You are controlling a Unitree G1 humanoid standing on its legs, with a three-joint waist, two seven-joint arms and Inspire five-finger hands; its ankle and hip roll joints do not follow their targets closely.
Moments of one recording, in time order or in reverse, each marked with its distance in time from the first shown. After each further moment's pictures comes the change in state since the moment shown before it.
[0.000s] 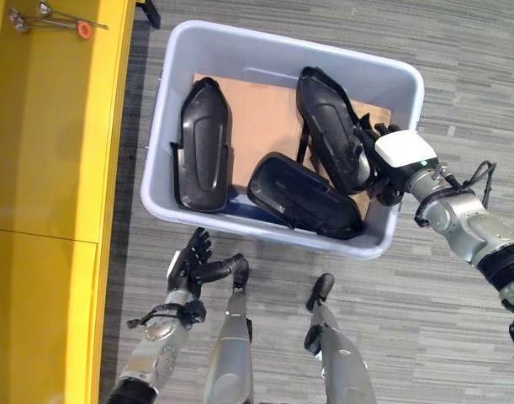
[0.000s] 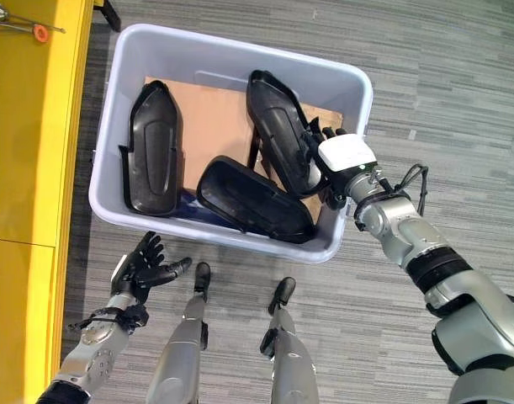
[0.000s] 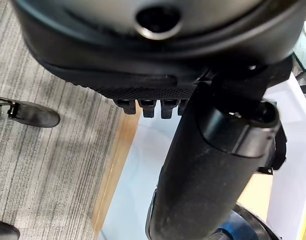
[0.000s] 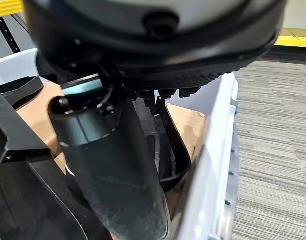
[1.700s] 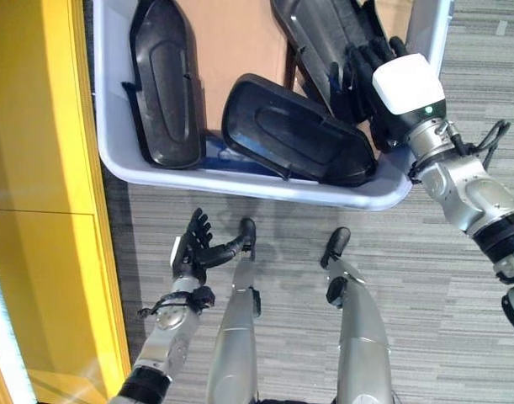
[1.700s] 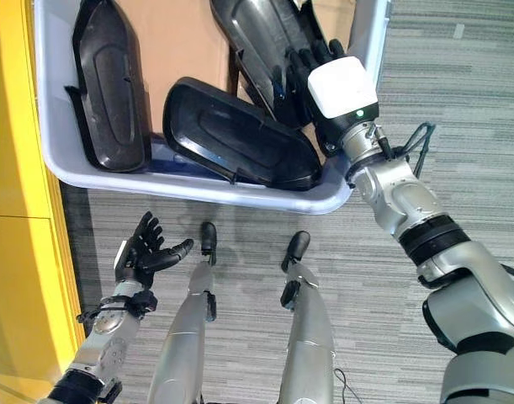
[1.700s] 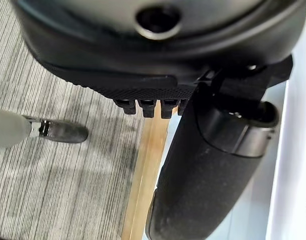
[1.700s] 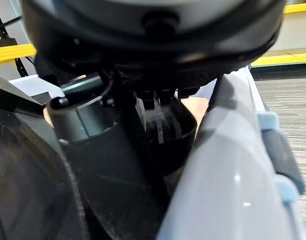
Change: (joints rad) left arm -0.058 -0.071 0.001 -0.002 0.031 -0.064 0.085; right arm -0.165 0.056 -0.029 -0.020 -0.087 0.032 -0.201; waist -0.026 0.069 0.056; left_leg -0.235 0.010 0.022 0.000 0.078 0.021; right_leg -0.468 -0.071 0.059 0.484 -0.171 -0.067
